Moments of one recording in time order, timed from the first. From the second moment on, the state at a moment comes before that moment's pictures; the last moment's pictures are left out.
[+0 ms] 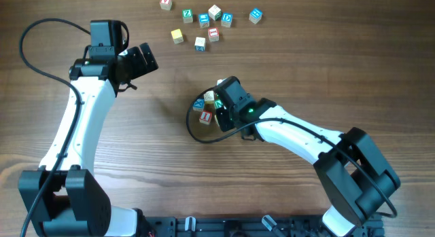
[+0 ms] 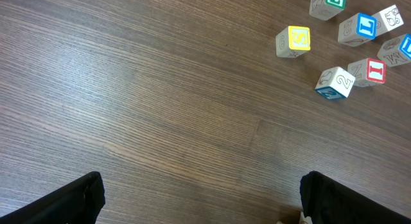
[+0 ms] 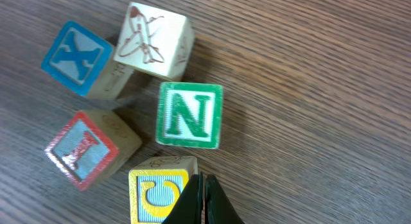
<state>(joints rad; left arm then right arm) -0.01 1.62 1.30 -0.67 -0.02 -0.39 0.71 1.81 1.05 -0.33 0.05 0.28</state>
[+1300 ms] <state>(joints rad) -0.01 1.62 1.30 -0.67 -0.02 -0.39 0.71 1.81 1.03 -0.38 -0.15 0.22</state>
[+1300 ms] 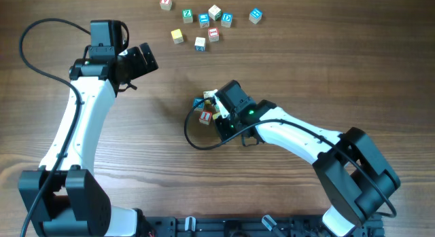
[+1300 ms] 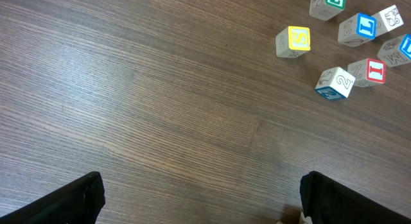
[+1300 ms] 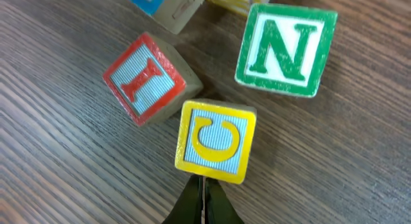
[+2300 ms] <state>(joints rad) -0.01 1.62 1.30 -0.67 -0.02 -0.39 0.71 1.81 1.03 -0.38 -0.04 0.22</state>
